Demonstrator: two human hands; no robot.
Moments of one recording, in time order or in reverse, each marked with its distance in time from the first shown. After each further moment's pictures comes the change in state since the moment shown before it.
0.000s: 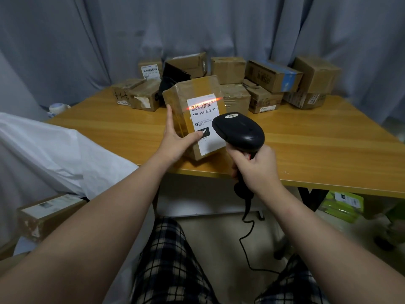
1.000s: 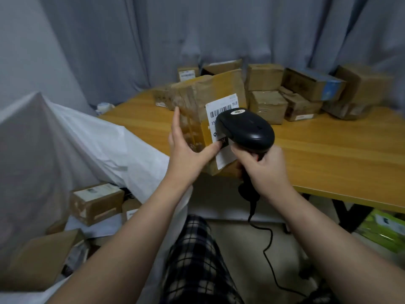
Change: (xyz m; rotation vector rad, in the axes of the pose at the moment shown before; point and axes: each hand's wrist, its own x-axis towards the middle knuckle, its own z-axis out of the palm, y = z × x) left_hand -0.082 0.023 -0.035 0.023 0.320 0.229; right_hand -0.006 -0.038 0.050 0.202 -0.105 -0.084
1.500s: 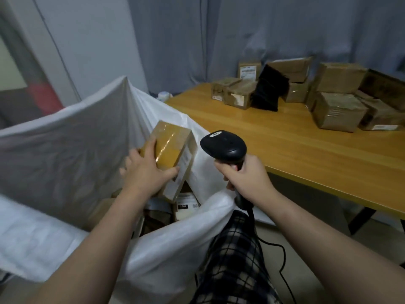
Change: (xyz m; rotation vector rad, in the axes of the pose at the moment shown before) left_hand -0.051 -0.028 -0.197 1.094 0.147 -0.471; right_hand -0.017 0.005 0.130 -0.161 -0.375 0.151
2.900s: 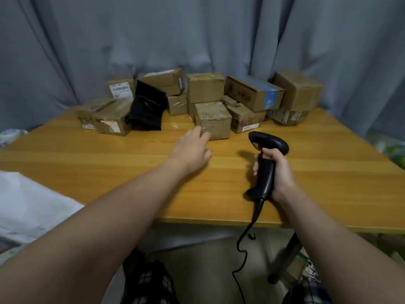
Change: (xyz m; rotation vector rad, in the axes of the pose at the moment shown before) left_hand 0.039 0.384 0.151 0.107 -0.165 1.054; right_hand 0.006 0.125 -0.287 0.750 0.648 0.509
